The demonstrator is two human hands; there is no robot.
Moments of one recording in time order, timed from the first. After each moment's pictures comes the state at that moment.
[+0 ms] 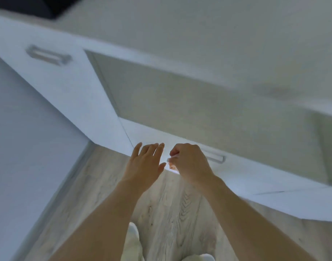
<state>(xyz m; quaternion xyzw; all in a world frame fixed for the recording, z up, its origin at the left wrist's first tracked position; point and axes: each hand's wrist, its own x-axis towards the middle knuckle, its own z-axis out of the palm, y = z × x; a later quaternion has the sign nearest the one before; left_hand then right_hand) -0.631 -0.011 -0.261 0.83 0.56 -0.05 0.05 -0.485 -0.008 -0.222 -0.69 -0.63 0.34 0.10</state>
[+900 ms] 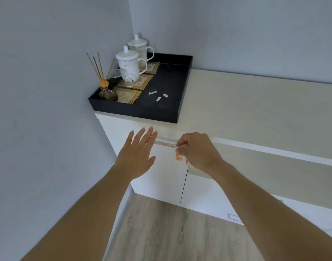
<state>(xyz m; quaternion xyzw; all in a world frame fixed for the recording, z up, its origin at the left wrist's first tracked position) -0.917 0.125 -0.070 0.84 0.53 -0.06 -0.10 -0.727 0.084 -0.009 -0.67 -0.67 0.24 0.22</state>
